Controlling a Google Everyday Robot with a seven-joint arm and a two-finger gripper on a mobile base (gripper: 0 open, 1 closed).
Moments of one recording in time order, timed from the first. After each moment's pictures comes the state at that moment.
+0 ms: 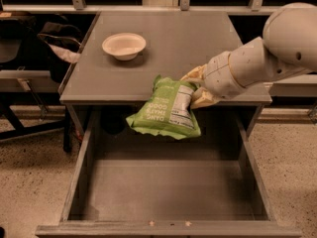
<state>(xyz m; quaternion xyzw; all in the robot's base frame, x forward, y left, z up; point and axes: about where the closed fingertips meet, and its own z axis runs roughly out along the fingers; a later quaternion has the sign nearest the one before) 0.548 -0.081 0.866 -0.73 0.57 0.06 0.37</state>
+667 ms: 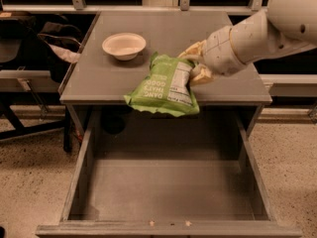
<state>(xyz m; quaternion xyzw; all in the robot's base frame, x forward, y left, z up) 0.578 -0.077 0.912 -0.73 0.55 0.04 0.40</state>
